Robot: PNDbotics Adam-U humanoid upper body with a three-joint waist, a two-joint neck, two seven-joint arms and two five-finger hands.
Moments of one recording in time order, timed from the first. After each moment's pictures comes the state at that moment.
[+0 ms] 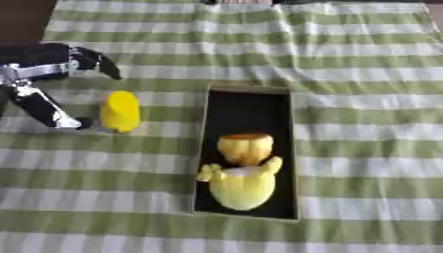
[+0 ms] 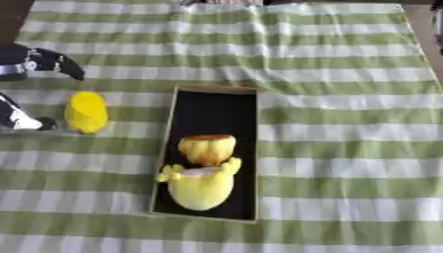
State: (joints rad) left arm -0.94 0.62 -0.35 -1.27 -0.45 -0.41 -0.70; right arm -0.17 -0.93 -0.16 -1.99 -0.02 -0.21 -0.42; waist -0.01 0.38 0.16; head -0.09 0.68
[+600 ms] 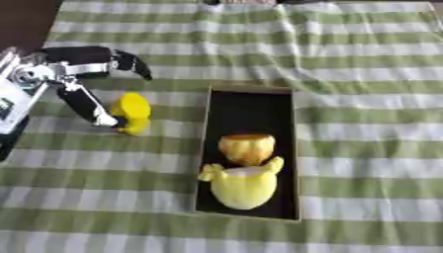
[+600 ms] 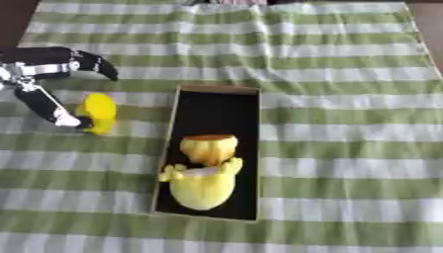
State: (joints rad) left arm -1.00 0.49 -0.35 -1.13 -0.56 -0.40 -0.70; right arm -0.18 -0.93 -0.16 -1.99 -0.05 -0.20 -0.42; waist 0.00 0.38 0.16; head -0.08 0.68
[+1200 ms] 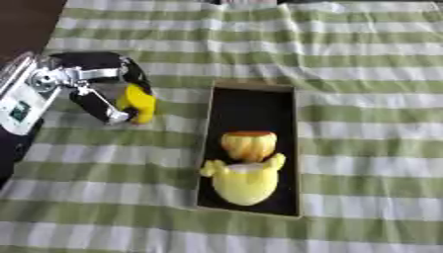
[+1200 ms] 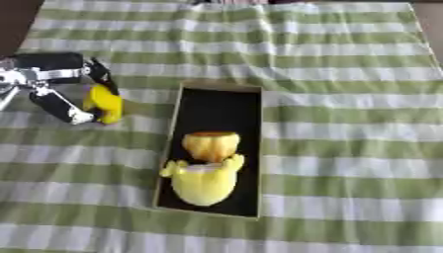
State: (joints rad) left arm -1.00 0.48 -0.34 -1.16 -0.59 -0.40 -0.70; right arm -0.18 -0.92 -0.15 -1.99 -0.07 -0.20 -0.42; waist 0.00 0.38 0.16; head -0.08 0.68
